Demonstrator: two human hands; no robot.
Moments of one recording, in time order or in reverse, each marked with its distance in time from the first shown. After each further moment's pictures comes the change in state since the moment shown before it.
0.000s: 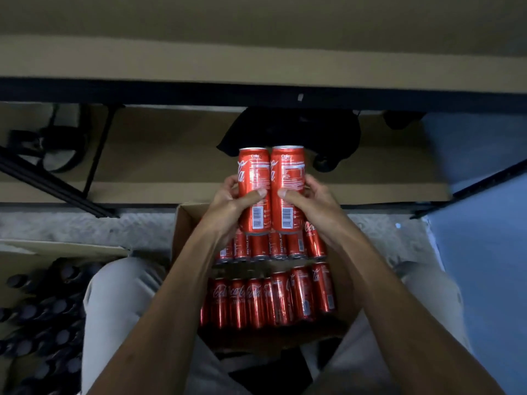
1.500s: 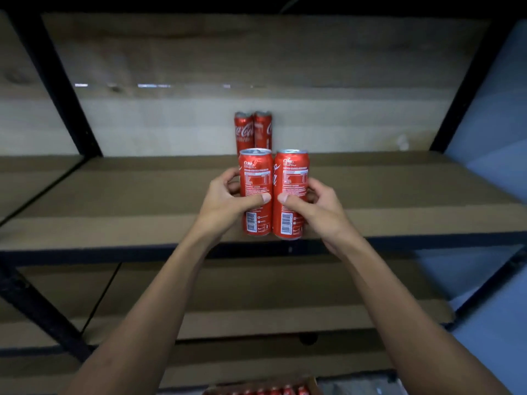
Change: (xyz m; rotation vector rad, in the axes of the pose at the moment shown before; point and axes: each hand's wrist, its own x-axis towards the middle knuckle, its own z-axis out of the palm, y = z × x) left_hand -0.204 0.574 0.185 0.401 -0.013 0.754; right_hand -0.163 -0.591 -0.013 -0.027 0.124 -0.614
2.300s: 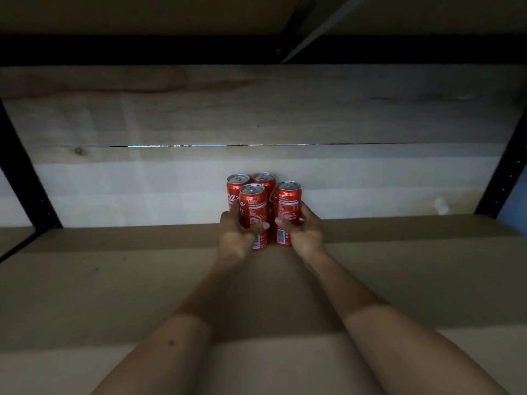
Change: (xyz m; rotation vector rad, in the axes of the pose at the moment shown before) left_hand 0.259 -0.121 0.009 0.238 0.243 0.042; right_hand 0.265 0.084 -0.009 -0.029 0.275 -0.045
